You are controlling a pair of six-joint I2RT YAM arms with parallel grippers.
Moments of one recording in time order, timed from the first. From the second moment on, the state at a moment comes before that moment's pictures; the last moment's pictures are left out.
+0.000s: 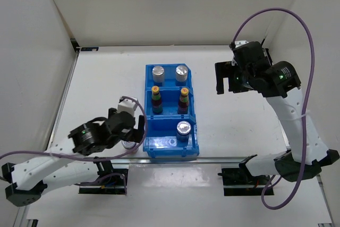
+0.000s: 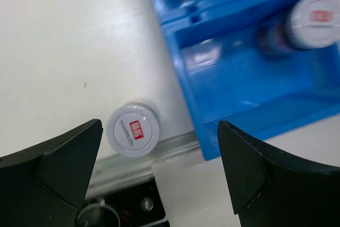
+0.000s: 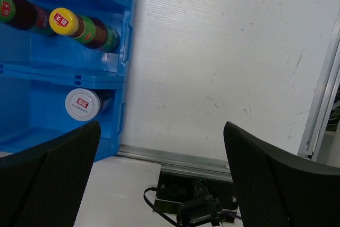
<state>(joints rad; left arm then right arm) -1.07 0.75 0.96 -0.99 -0.49 -0.54 0.57 1.32 1.88 -1.42 0.22 0.28</state>
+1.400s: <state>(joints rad) -0.87 1.03 0.73 -1.05 -0.49 -1.13 0.57 1.37 1.88 -1.42 0.15 0.28</state>
